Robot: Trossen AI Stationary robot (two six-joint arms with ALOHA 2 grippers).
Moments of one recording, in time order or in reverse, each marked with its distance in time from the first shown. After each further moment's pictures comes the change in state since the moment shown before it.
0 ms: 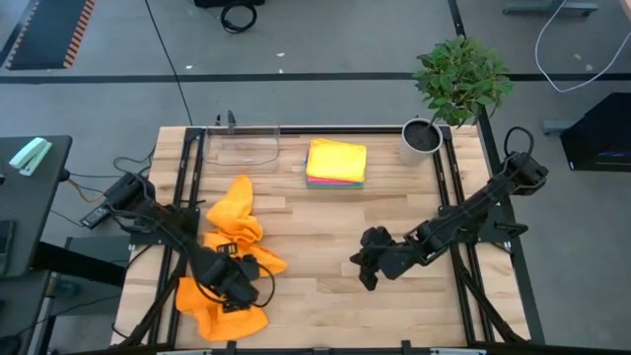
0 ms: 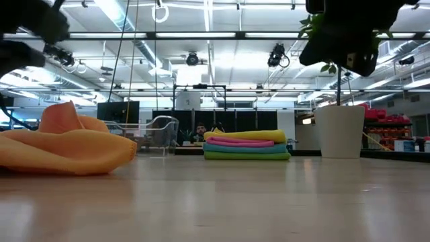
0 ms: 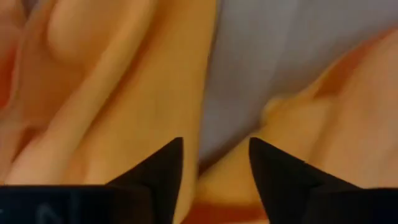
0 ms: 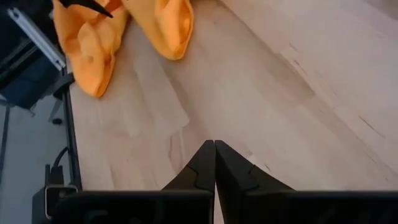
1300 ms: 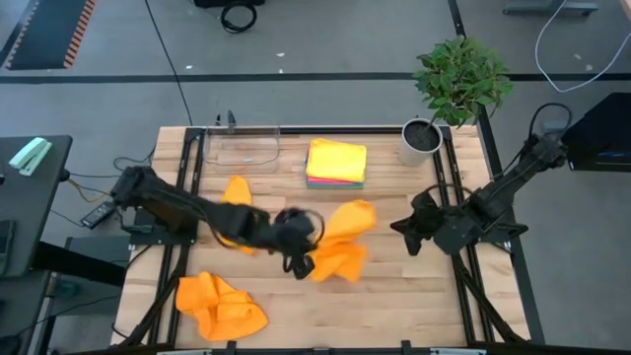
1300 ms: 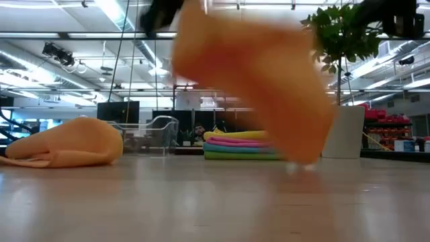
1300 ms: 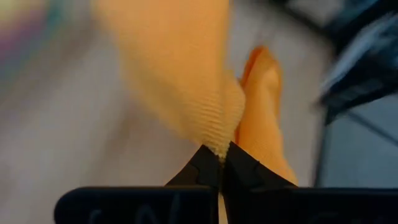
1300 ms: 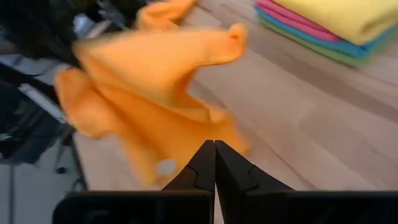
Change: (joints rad) left arm 0.350 0.000 0.318 0.438 -0.234 0.114; right arm 0.111 -0.499 0.000 -0.574 0.210 0.290
